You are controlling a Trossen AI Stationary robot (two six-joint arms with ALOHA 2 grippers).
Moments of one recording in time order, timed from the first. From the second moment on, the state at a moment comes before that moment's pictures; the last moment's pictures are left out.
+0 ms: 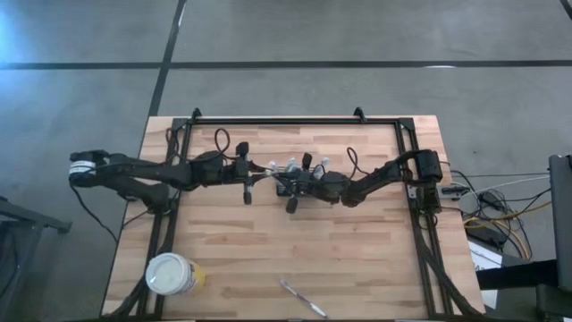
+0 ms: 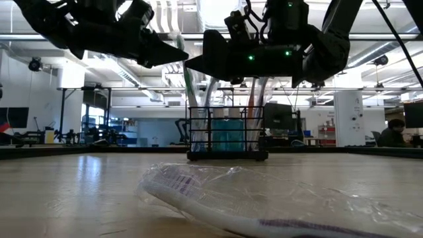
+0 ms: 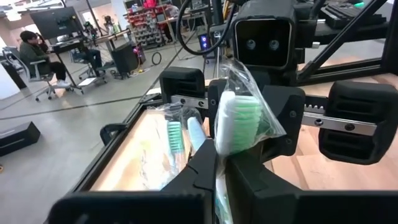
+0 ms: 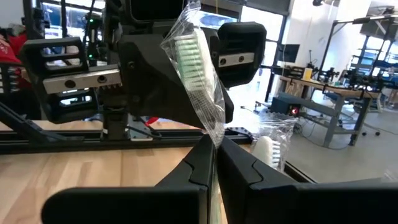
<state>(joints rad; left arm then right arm) 0.14 1.19 0.49 0.62 0.00 0.21 0.00 1.97 0.85 1.23 0.31 -0.13</state>
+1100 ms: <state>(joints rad) 0.16 1.20 0.50 0.53 0.00 0.24 0.02 1.82 0.87 1.10 0.31 -0.06</state>
